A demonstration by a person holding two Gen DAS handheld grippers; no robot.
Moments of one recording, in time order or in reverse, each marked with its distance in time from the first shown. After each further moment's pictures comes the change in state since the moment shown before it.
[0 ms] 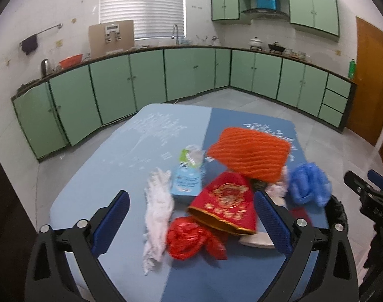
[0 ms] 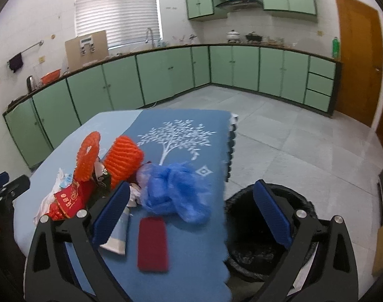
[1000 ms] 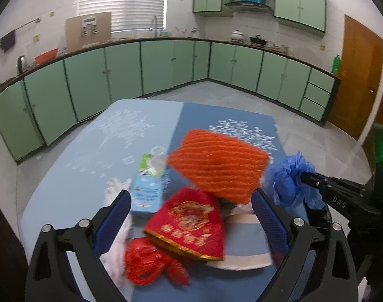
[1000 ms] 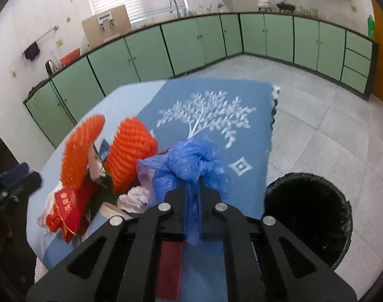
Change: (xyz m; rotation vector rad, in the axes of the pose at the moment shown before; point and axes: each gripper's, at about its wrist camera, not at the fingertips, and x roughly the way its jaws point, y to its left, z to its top) left arm 0.039 -0.042 0.027 0.028 0.041 -0.150; right arm 0.053 -0.011 0.023 0.003 0.147 0.202
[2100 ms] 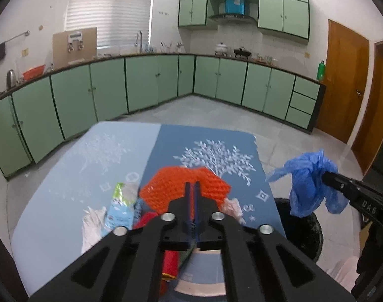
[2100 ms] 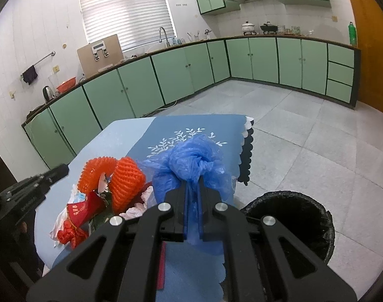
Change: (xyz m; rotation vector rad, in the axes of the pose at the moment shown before) left arm 0.002 -0.032 0.020 0.041 -0.073 -0.059; right arm -0.056 -0.030 0.004 0.043 -0.134 -0.046
